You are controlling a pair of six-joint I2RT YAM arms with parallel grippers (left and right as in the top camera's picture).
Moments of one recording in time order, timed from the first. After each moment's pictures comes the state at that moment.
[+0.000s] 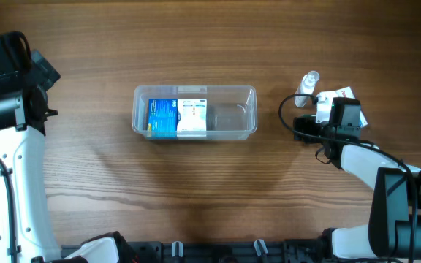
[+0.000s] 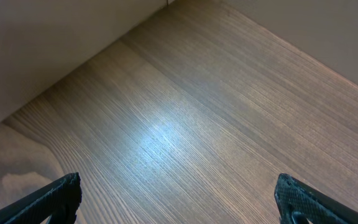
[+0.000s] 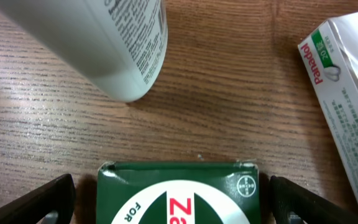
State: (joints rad) left arm 0.26 1.38 1.39 -0.79 -0.44 -0.35; right arm -0.08 1.62 0.57 0.12 -0.07 -0.13
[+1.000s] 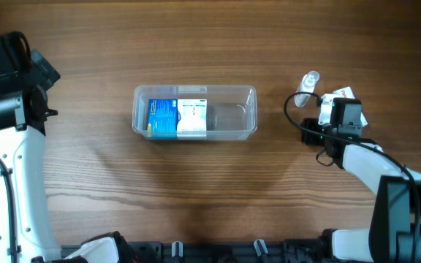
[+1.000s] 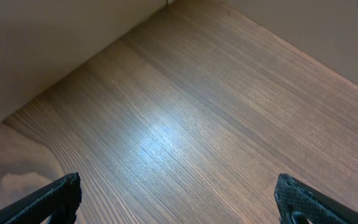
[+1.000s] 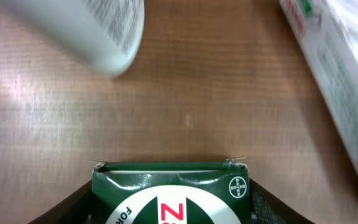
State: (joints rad) left arm 0.26 1.38 1.39 -0.79 -0.44 -0.35; right arm -0.08 1.55 0.58 -0.07 -0.05 -0.02
